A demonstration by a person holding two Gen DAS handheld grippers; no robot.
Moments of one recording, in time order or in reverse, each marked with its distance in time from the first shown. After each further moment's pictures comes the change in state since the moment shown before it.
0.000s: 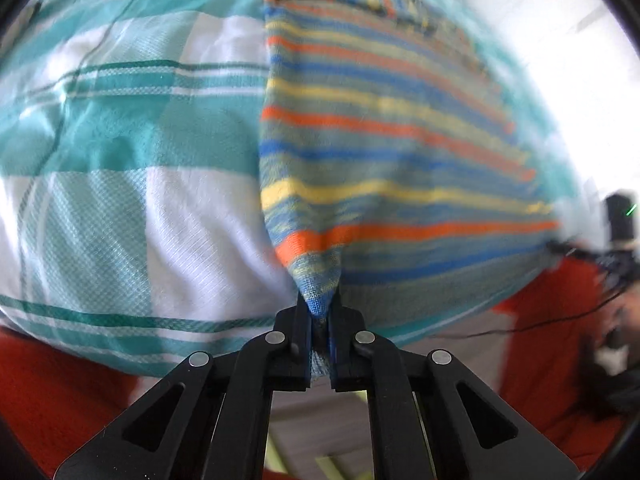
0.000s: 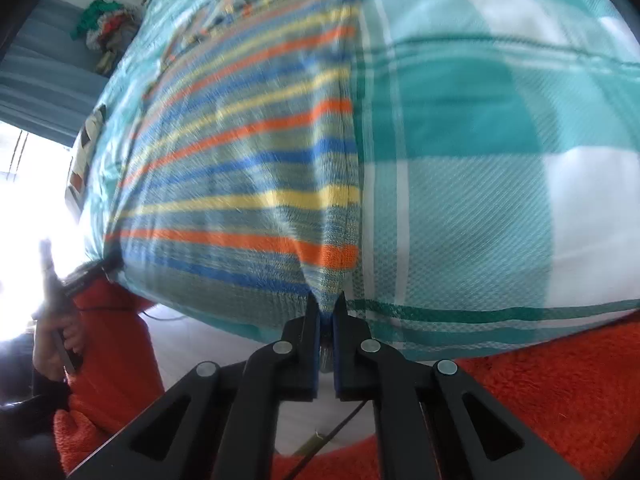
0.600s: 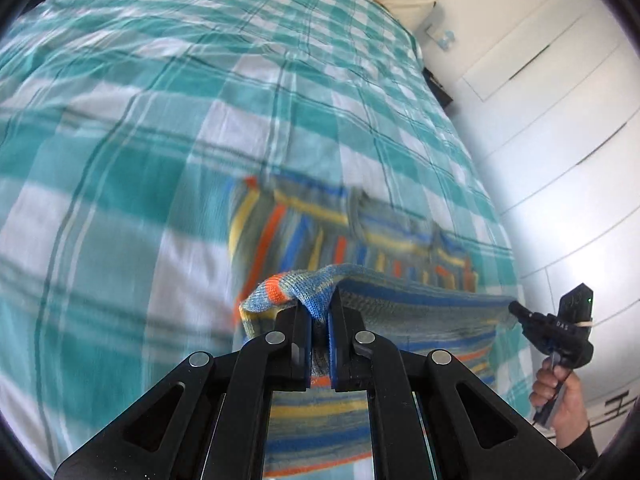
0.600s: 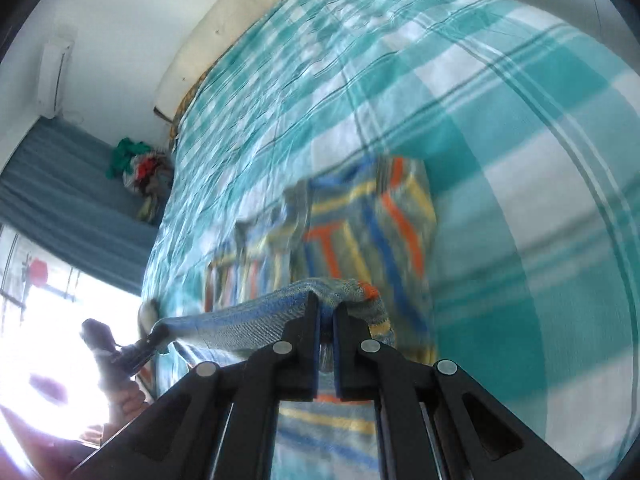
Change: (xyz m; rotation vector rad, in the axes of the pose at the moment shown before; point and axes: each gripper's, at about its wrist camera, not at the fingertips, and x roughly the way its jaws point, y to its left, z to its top) left arm 0.008 0.017 0.317 -0.104 -0.297 -0.087; right arm -0.016 -0.025 0.304 0.180 -0.382 0.202
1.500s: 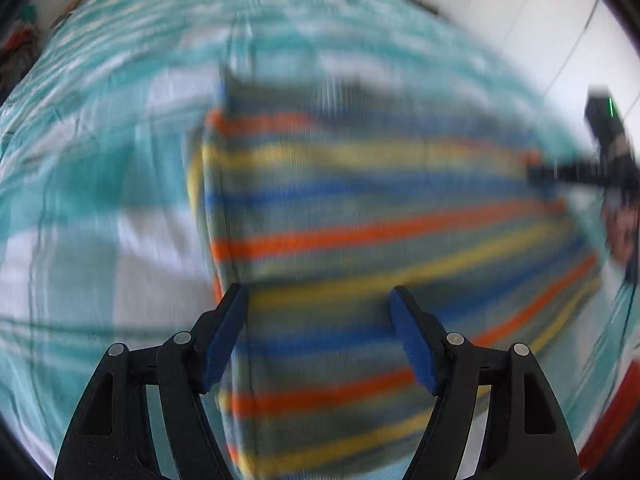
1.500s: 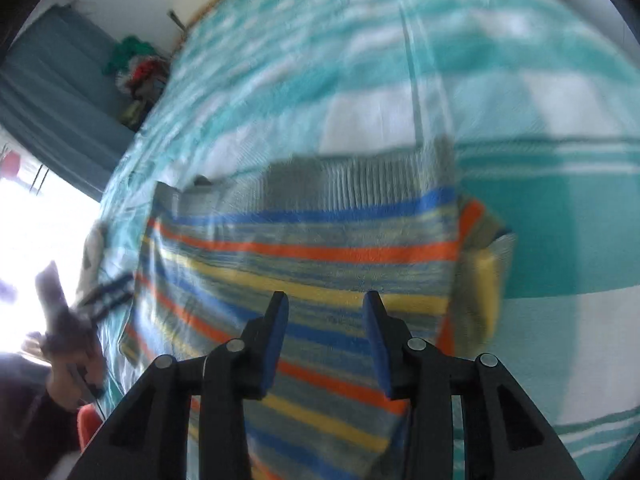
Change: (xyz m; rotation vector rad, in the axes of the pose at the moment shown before) left arm 0.074 -0.023 -0.071 0.377 0.114 0.256; right arm 0.113 0.011 0.031 -0.249 0.225 -0.218
